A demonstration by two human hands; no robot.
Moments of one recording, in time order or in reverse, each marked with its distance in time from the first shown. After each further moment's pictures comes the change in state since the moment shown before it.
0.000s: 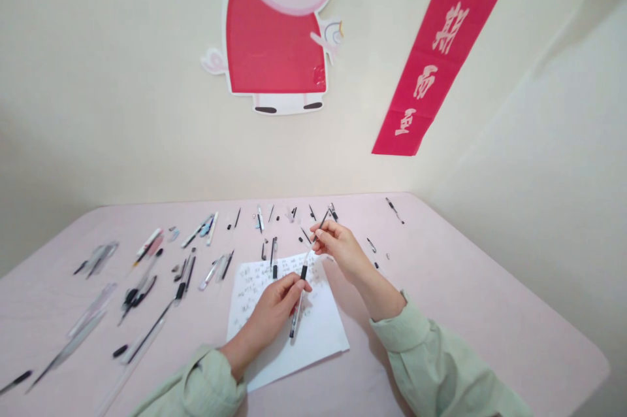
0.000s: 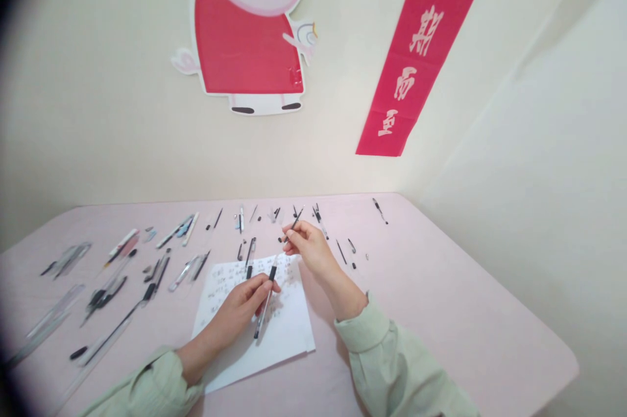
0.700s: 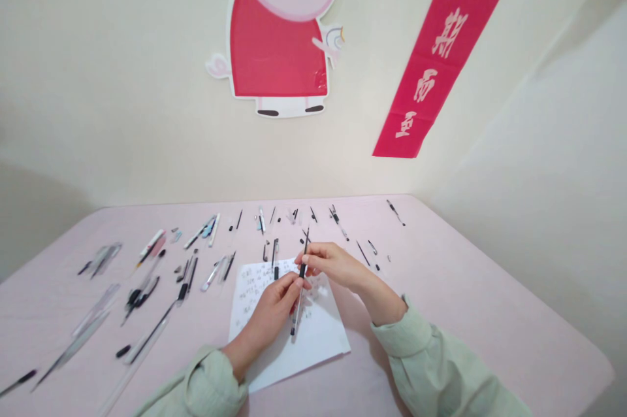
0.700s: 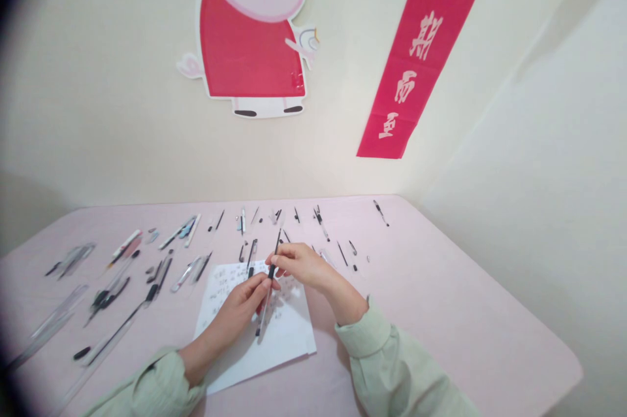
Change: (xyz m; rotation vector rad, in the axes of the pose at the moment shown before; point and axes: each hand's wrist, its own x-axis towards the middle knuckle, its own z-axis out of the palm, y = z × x) left_hand 0.004 -0.011 -0.001 -0.023 0.015 0.015; right_hand -0.011 0.000 0.006 -0.293 -0.388 0.072
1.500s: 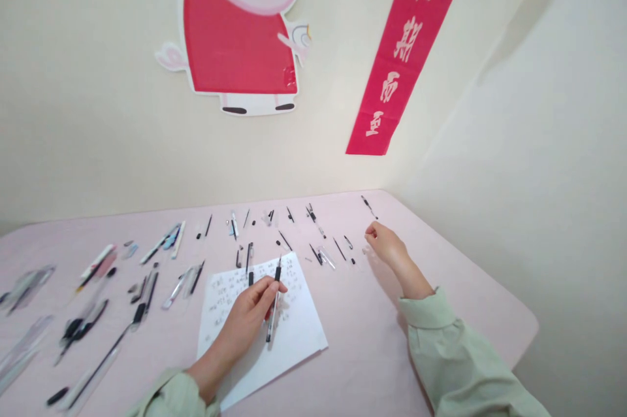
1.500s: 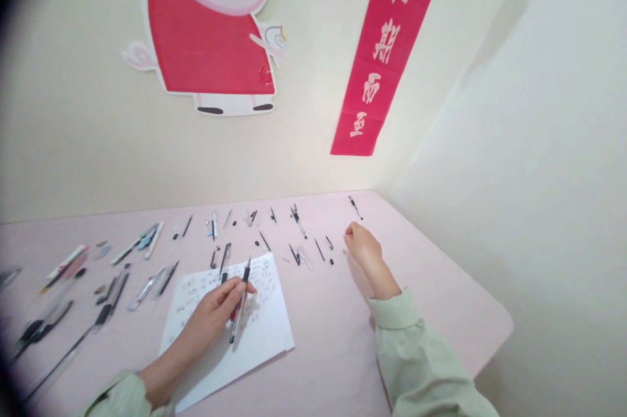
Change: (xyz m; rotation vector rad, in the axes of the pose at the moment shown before) left_hand -0.003 0.016 -0.001 0.067 0.024 -0.073; right_hand -0.074 0.042 -0.149 -0.967 0.790 0.407
